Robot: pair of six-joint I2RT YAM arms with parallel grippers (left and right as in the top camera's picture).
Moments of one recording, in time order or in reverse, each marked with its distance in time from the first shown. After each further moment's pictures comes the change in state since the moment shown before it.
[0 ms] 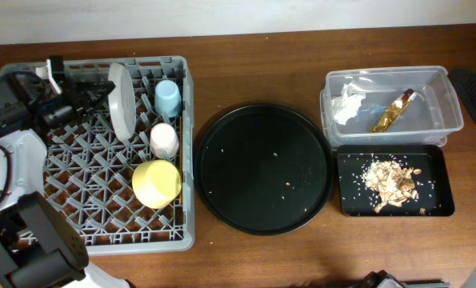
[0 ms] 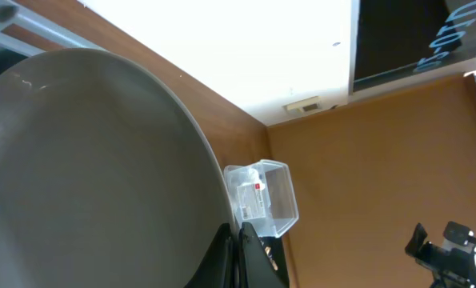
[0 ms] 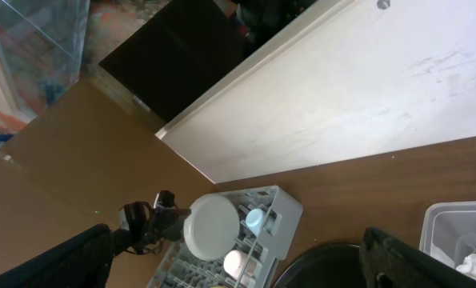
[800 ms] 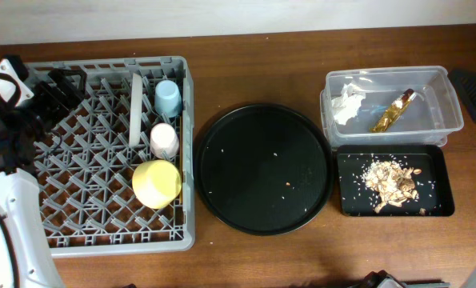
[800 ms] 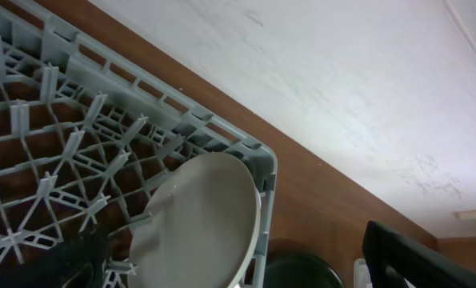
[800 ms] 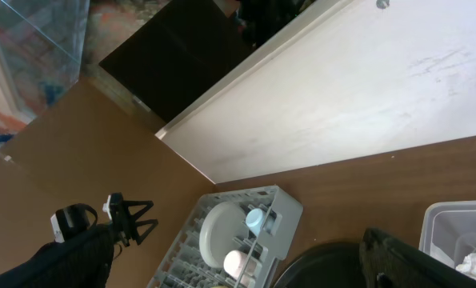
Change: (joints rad) left arm -0.016 -0.410 0.011 -0.262 -0.731 0.000; right arm -0.001 0.001 -0.001 0.000 0.000 0.000
